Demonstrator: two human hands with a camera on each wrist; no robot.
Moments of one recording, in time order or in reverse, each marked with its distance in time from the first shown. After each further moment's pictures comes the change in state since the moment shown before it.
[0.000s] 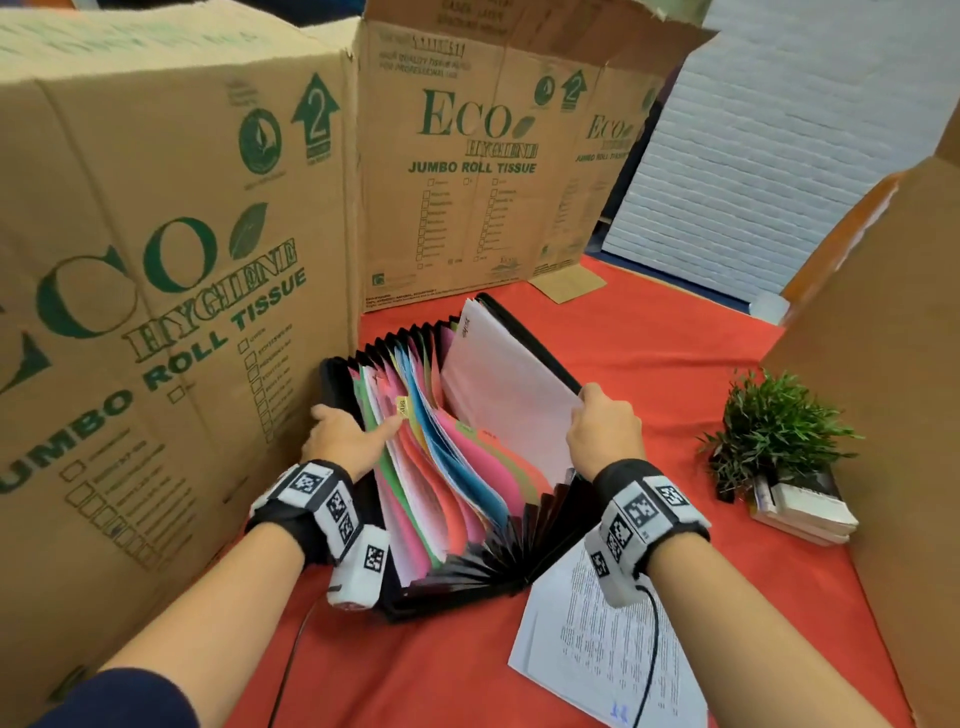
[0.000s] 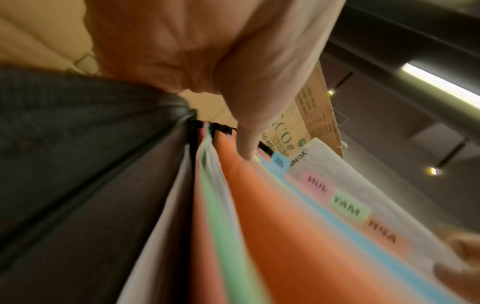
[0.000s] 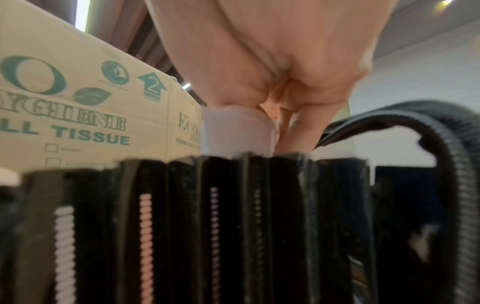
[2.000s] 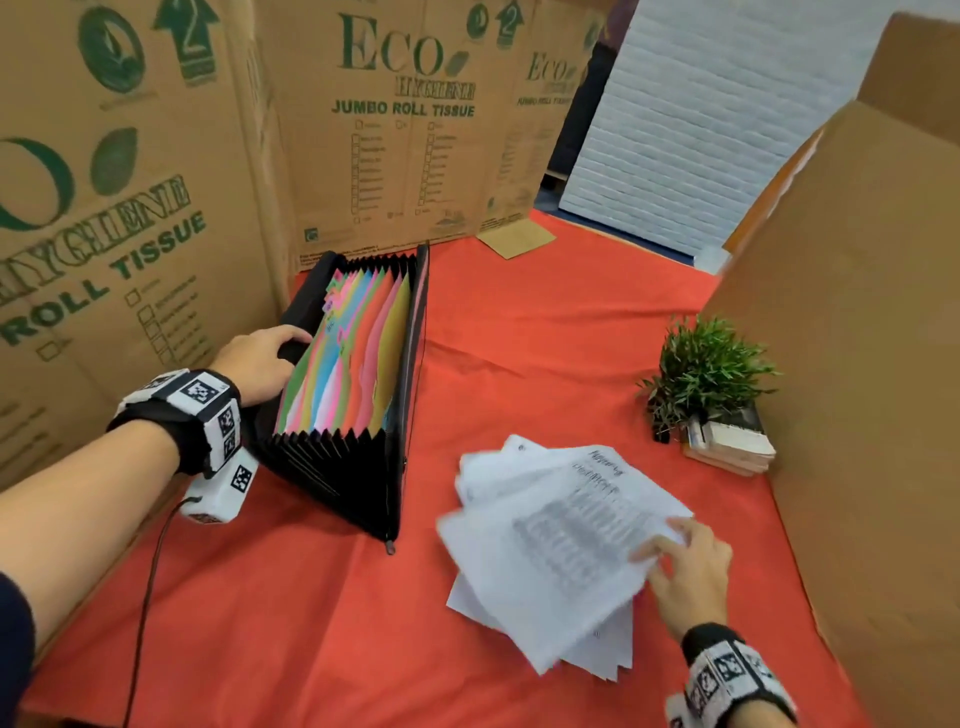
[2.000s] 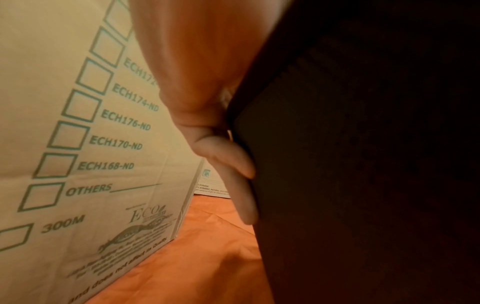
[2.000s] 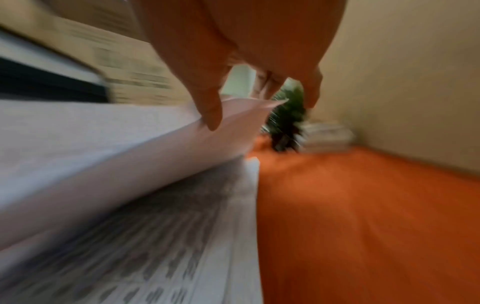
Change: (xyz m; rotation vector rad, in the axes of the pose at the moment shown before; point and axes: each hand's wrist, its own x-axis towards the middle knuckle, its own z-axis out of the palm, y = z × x) left_hand 0.034 0.014 -0.033 0.354 -0.138 0.428; right_hand -0.137 0.256 0.076 0.055 0.209 0.103
